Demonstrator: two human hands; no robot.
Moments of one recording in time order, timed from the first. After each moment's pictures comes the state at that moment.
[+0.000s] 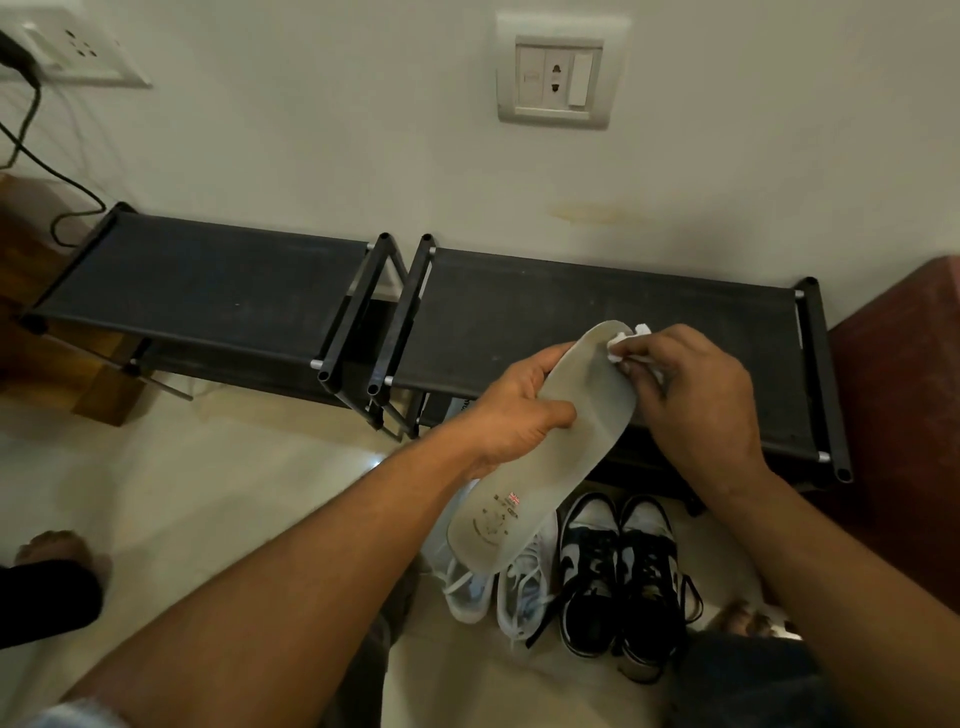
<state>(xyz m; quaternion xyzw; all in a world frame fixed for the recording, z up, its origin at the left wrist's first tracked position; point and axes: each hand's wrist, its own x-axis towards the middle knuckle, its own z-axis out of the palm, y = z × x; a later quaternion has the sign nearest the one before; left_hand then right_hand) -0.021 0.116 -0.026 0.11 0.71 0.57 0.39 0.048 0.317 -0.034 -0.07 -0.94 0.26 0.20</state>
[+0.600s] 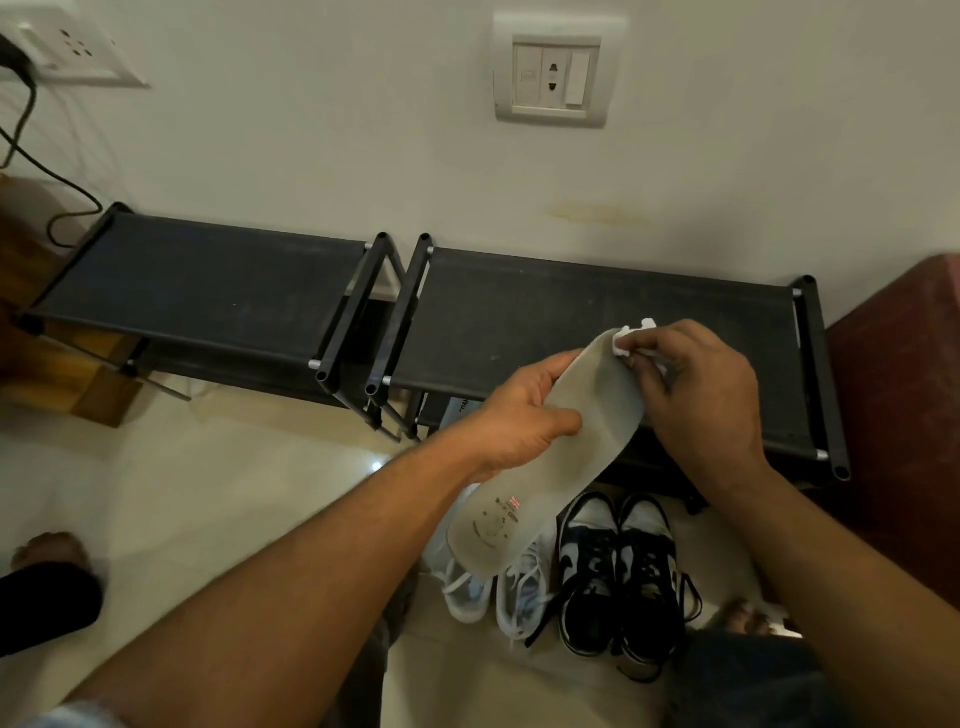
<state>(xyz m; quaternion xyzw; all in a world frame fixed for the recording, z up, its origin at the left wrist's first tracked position) -0.015 0.119 -0.024 0.13 0.71 0.57 0.40 0.047 0.320 -0.035 -0.08 -0.93 0.28 0.21</state>
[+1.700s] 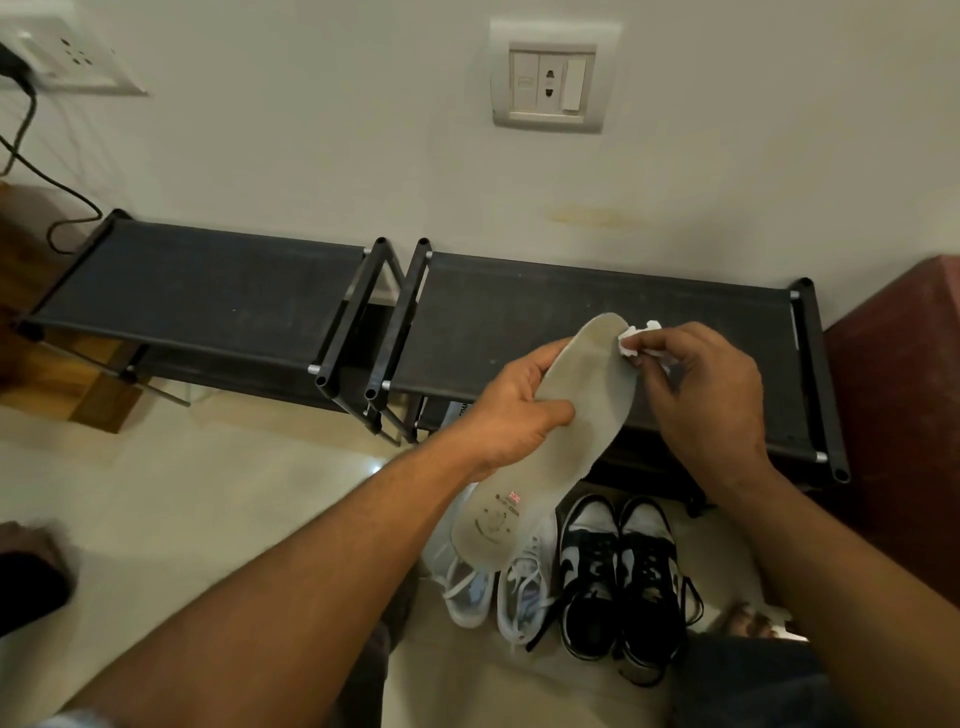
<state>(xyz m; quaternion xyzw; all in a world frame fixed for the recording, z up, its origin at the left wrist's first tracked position) -0.017 0.119 -0.024 0.12 0.72 0.58 0.36 0.047 0.322 -0.033 -0.11 -0.93 0.30 0.20</state>
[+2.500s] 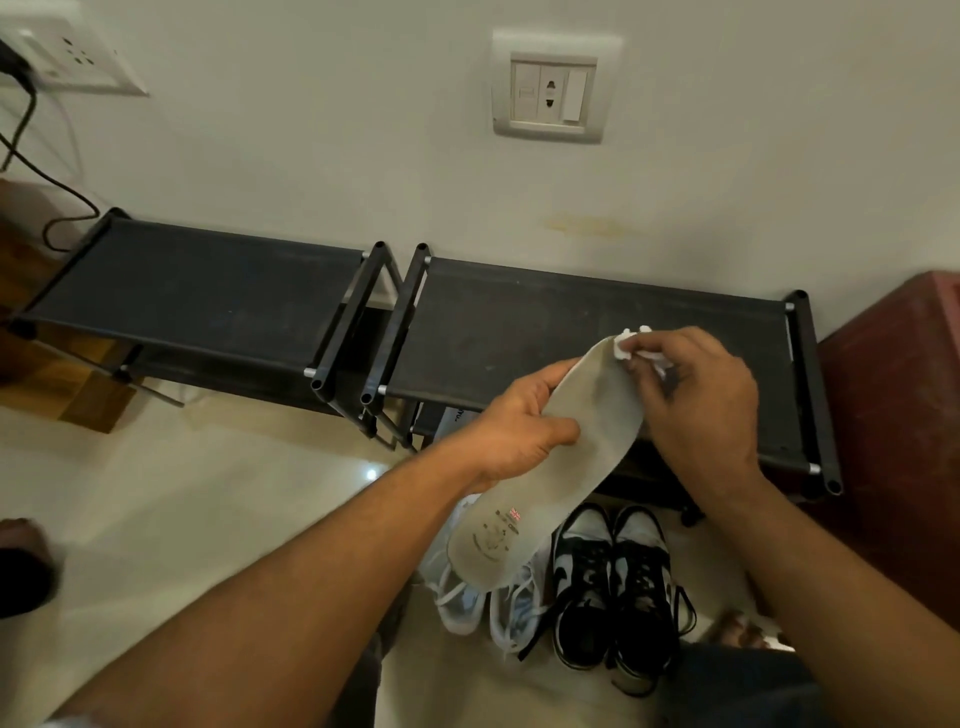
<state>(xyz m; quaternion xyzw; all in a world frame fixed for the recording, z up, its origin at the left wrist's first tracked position) -0.015 0.122 -0.022 0.13 0.70 0.58 0.40 0.044 0.321 -0.029 -0.09 -0.92 0.29 0.25</state>
